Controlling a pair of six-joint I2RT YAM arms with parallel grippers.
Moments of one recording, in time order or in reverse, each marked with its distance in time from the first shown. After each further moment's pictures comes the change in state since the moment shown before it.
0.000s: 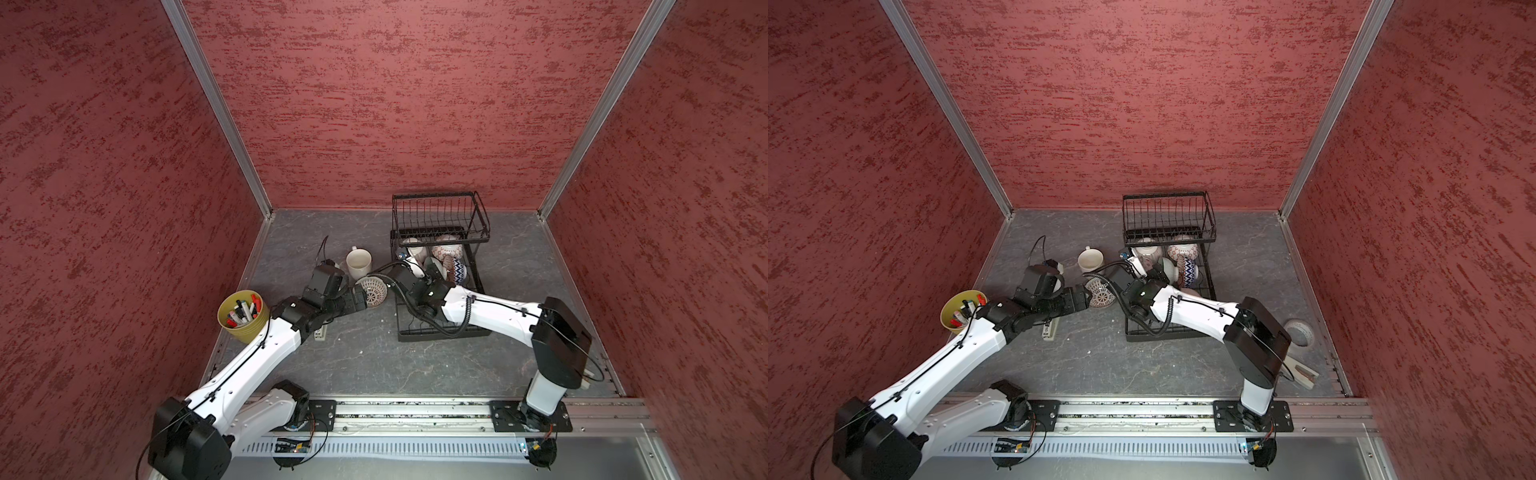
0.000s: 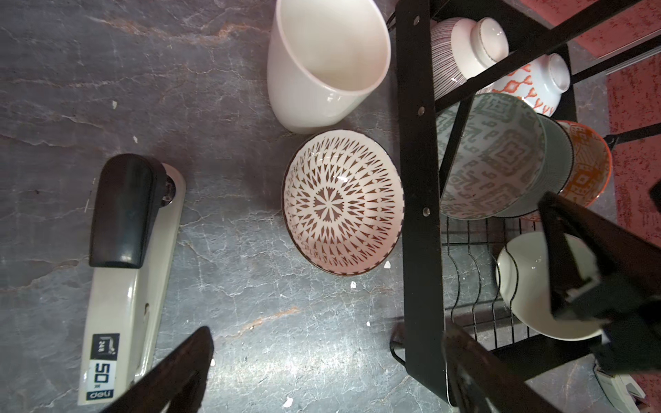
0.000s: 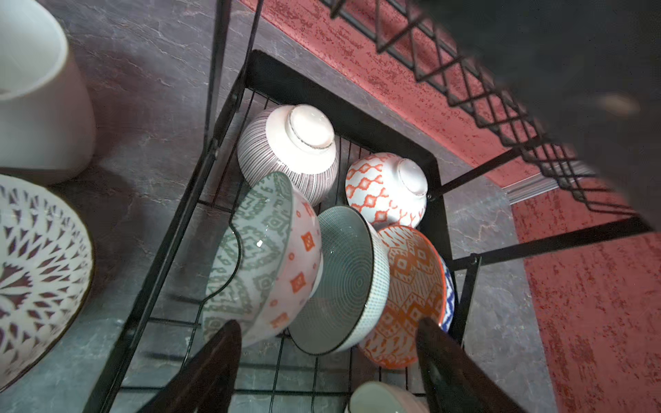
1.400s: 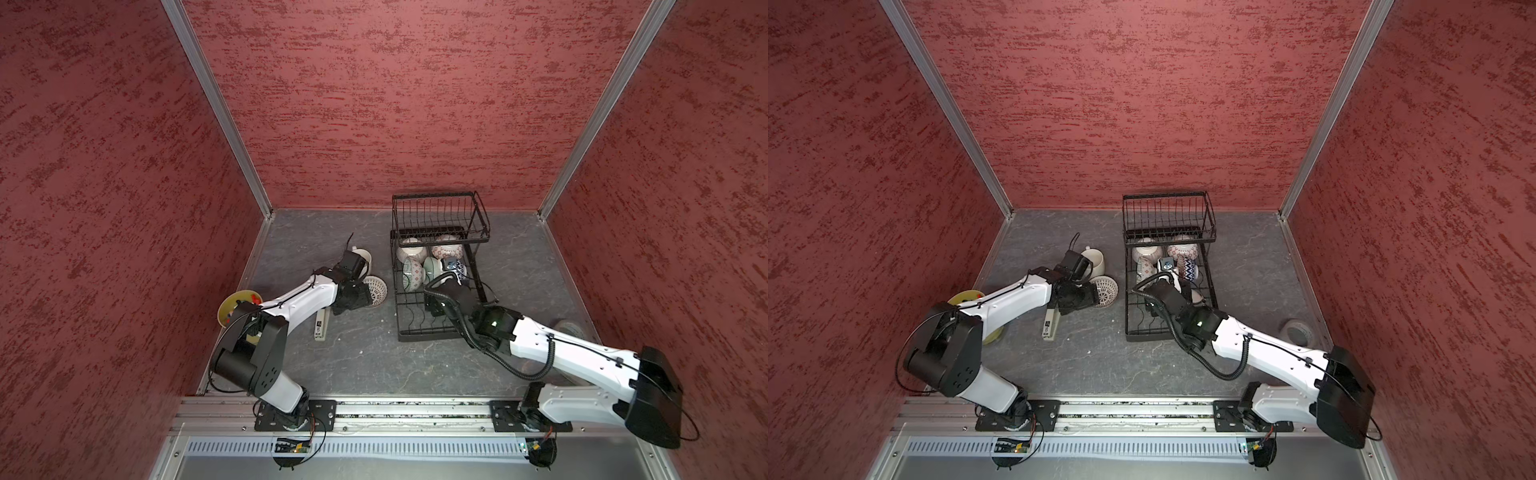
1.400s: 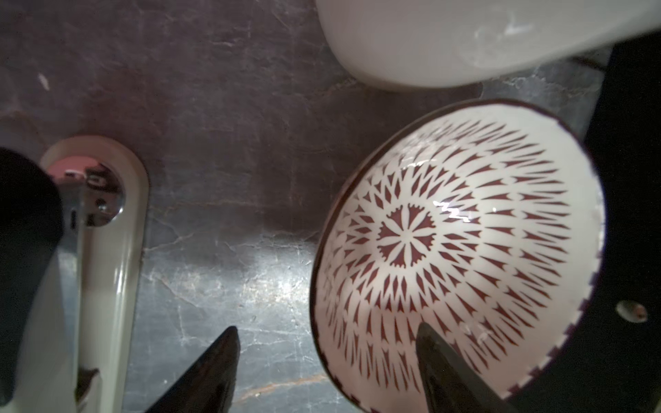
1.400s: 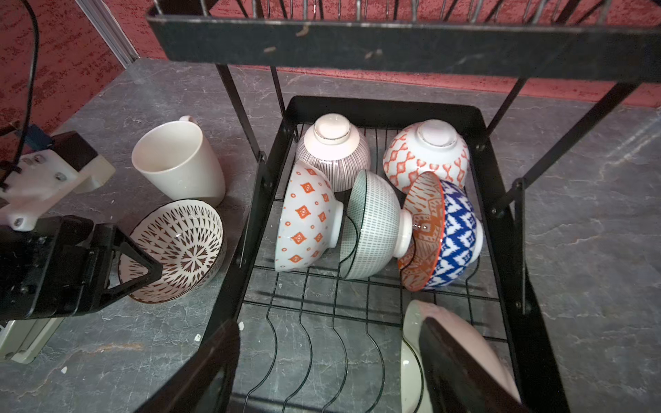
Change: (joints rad) left arm 0.027 0.531 0.179 -0.014 0.003 -0.021; right arm 0.000 -0.490 -0.392 0.177 -0.251 0.228
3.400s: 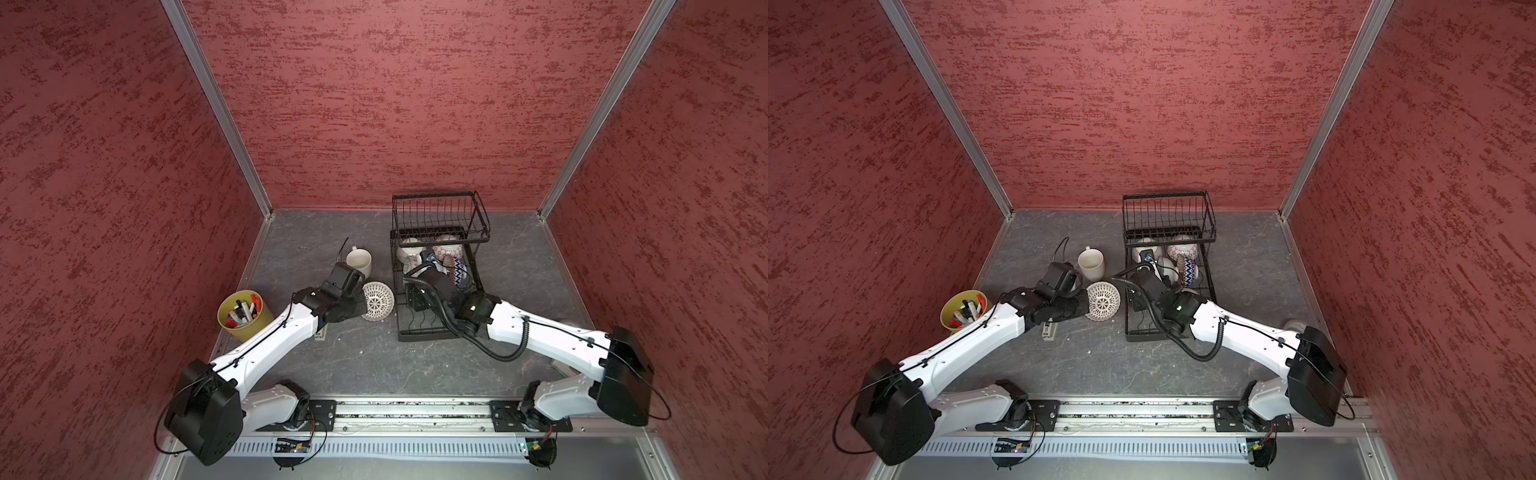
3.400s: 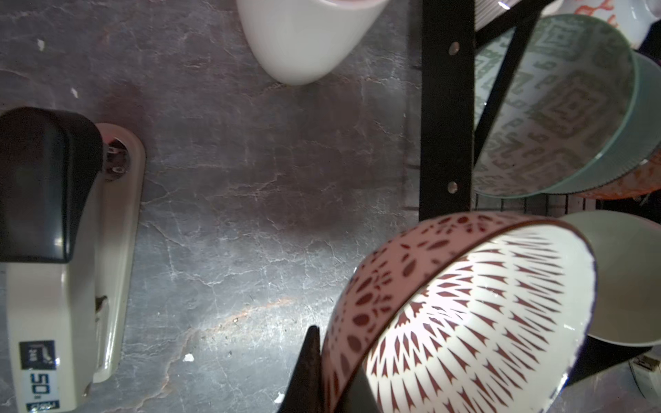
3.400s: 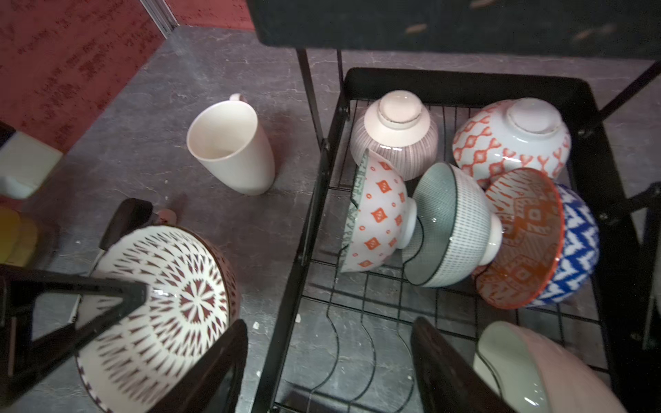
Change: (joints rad) left arm -0.126 -0.383 -0.131 -0.008 -0.013 -0.021; right arm 0.000 0.190 0.206 -0.066 -0.177 0.043
